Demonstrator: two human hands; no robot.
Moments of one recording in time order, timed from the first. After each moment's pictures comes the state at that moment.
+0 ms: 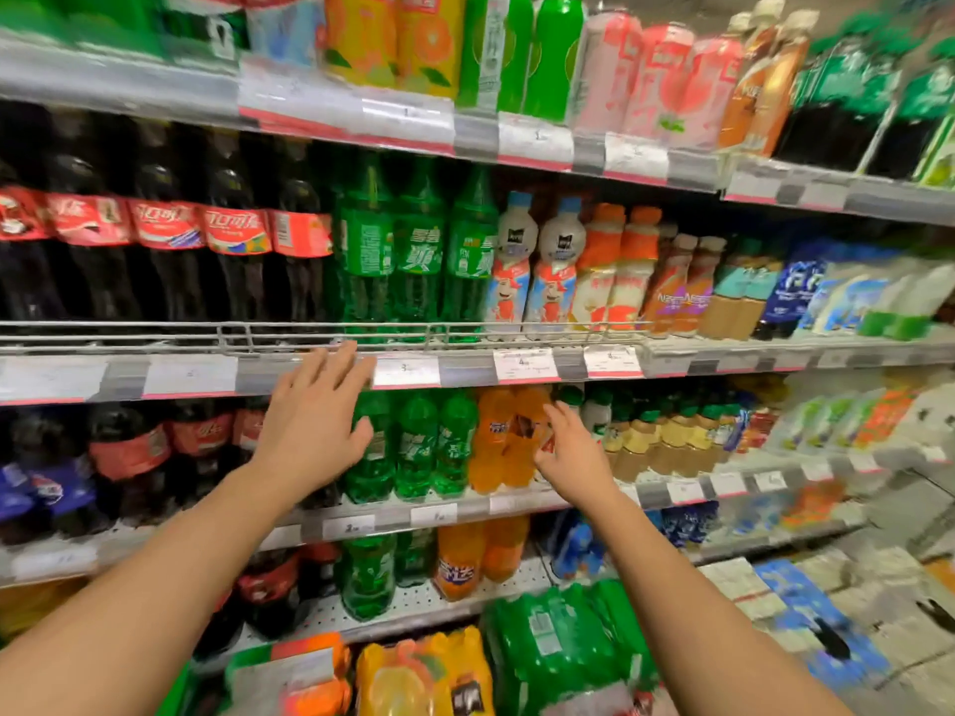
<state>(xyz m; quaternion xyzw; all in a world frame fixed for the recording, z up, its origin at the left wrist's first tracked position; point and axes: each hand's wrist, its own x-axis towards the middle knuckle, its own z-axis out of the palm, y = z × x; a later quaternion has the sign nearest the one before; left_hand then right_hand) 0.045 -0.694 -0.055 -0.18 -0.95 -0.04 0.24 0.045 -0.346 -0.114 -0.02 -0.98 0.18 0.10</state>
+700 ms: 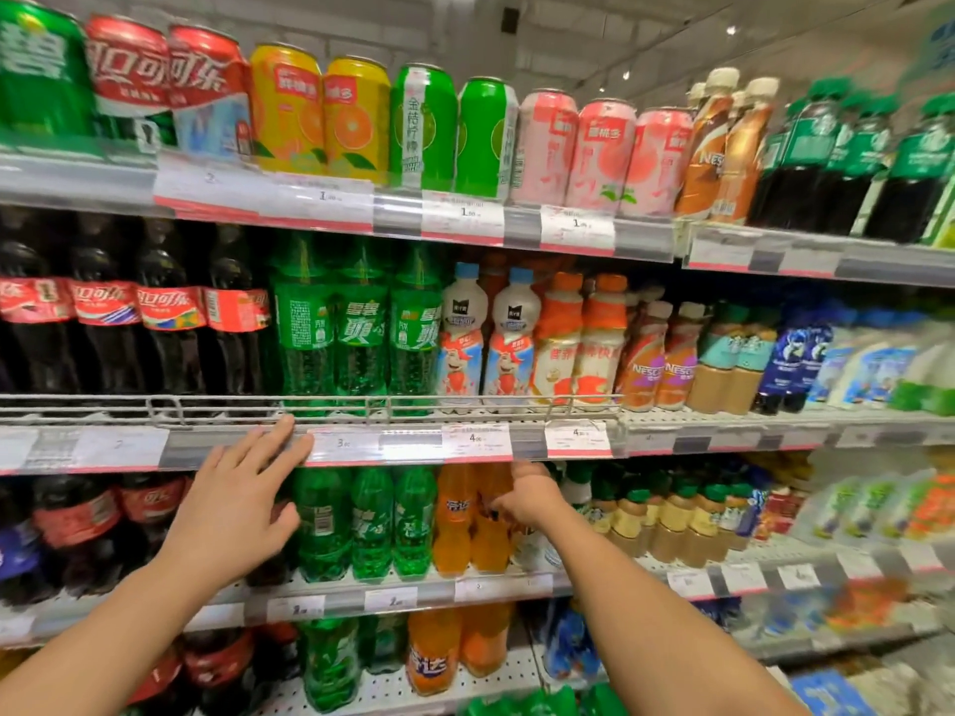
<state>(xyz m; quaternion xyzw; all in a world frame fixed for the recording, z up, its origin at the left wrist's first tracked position) 0.035 -0.681 -0.070 -0.12 -0.97 -0.02 0.23 -0.064 -0.307 -0.103 -0.05 -0.97 0.24 -0.05</state>
